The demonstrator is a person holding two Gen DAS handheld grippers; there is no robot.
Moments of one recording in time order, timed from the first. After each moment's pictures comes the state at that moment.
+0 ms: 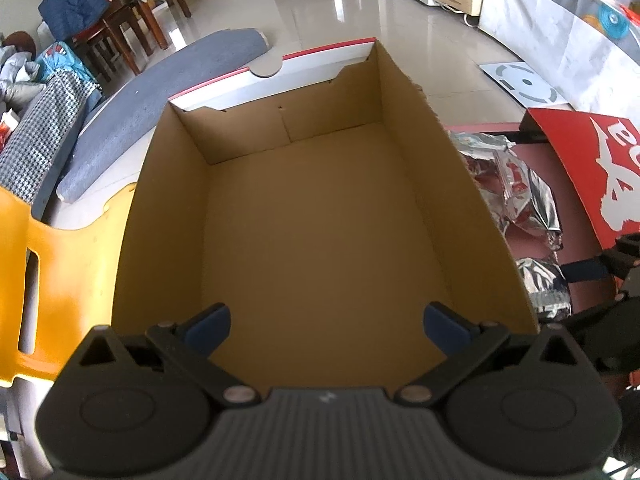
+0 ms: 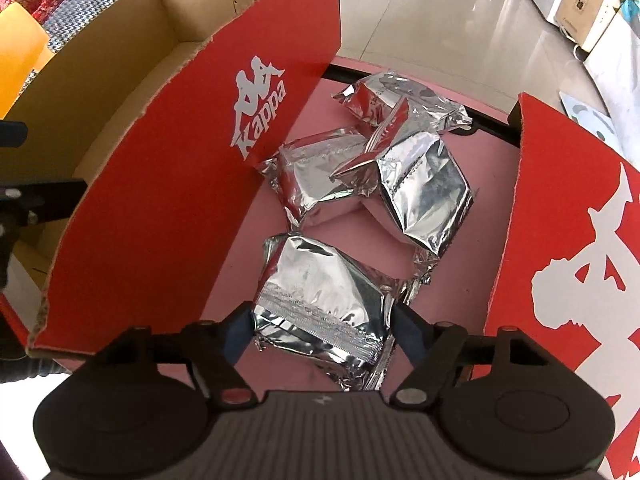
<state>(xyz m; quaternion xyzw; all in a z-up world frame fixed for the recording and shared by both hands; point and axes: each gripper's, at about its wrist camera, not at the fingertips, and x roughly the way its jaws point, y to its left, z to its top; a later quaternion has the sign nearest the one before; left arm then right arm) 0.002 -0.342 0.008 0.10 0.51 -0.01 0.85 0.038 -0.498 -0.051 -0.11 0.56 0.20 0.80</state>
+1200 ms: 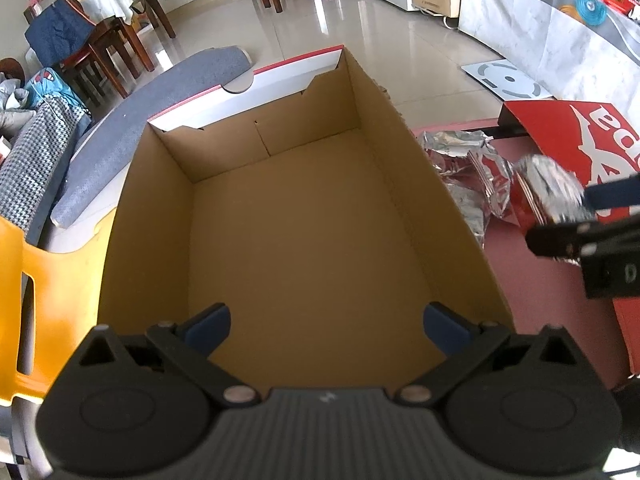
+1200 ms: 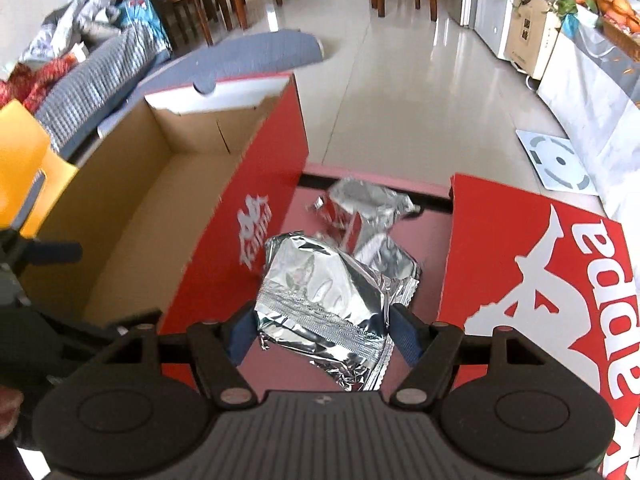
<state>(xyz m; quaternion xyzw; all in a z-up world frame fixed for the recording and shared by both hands) -0.003 -0.356 0.003 0.11 0.50 -0.03 0.86 0.023 -0.511 0.025 -0.03 0.47 0.16 0.86</state>
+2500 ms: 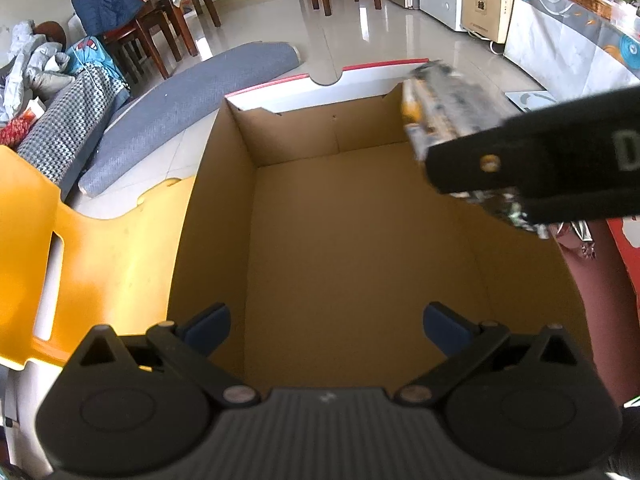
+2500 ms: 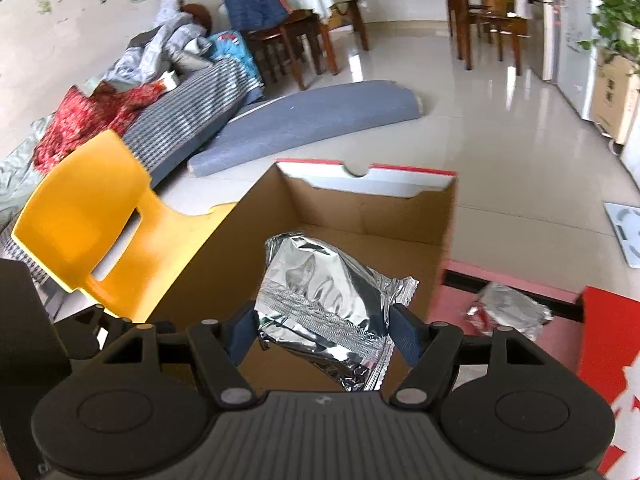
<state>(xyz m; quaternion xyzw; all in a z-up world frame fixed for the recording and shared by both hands) -0.015 -0.297 0.015 0.07 0.49 0.03 0.87 0.035 -0.408 0.058 -0.01 0.41 0.29 0.86</state>
